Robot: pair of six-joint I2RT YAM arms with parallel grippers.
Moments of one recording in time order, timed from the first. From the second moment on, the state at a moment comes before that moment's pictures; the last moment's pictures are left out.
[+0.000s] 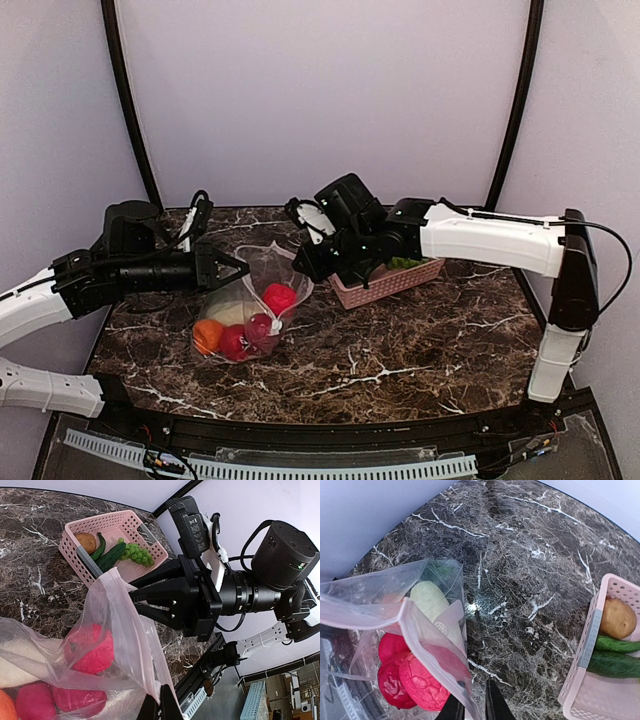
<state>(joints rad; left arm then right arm) -0.80 0.93 0.86 -0.34 0.22 -0.77 1.01 1.84 1.60 -0.48 -0.02 0.24</state>
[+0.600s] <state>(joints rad) -0.78 0.99 0.85 -0.33 0.22 -0.76 1.10 1.59 1.44 -0.50 0.08 0.41</state>
